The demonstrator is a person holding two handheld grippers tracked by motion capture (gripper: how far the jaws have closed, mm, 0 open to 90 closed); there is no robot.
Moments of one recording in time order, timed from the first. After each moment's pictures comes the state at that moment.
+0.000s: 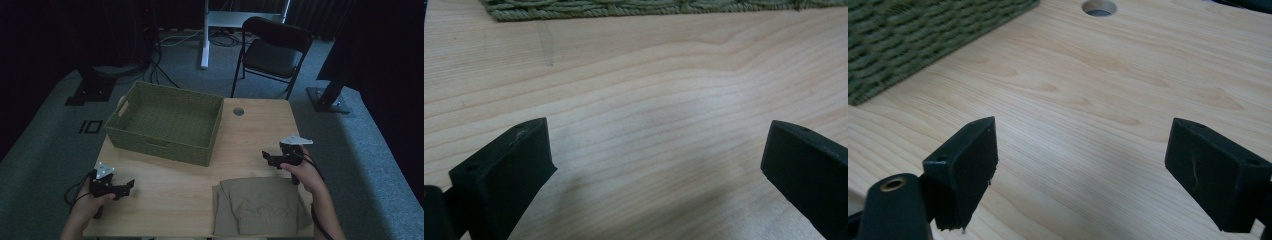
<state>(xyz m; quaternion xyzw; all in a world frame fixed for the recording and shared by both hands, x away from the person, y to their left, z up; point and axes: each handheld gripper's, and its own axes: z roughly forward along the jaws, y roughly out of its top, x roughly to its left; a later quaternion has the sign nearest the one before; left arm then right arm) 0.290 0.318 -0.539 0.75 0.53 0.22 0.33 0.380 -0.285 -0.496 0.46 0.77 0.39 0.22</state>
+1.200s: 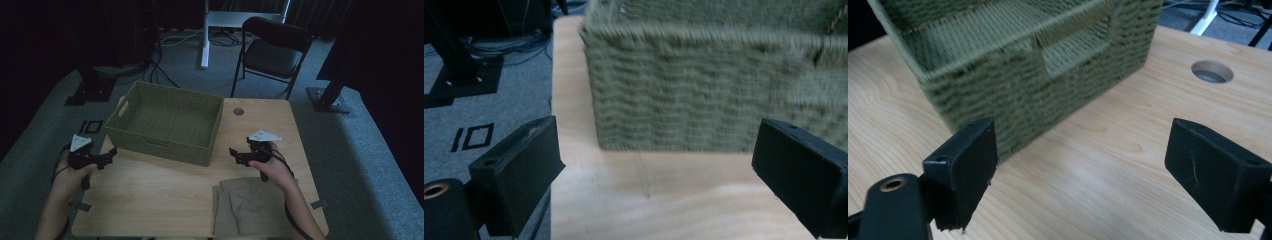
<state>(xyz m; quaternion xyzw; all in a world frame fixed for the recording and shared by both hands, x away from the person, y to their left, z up) 0.342 0.366 -0.470 0.68 0.55 0.29 0.40 0.375 -0.181 -0.469 0.41 0.77 0.46 0.18</state>
